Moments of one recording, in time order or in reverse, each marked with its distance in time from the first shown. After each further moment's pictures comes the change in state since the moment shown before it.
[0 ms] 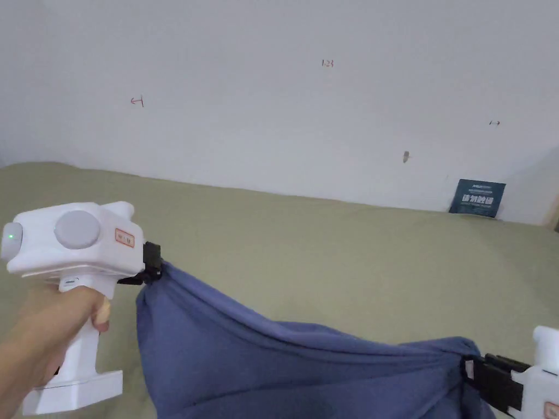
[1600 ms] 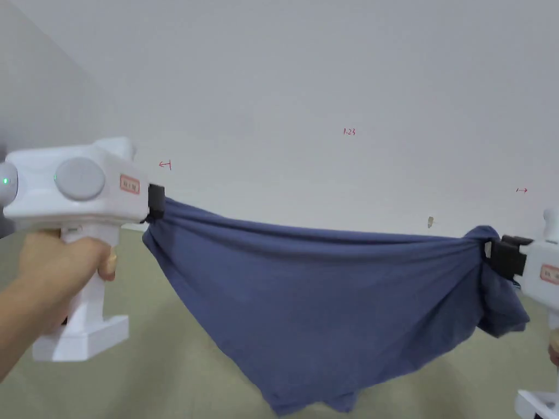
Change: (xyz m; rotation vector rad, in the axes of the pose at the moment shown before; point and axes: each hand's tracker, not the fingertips) left arm 0.015 0.087 0.056 0.359 0.060 -0.097; right arm -0.031 0.173 -0.059 0.348 -0.021 0.164
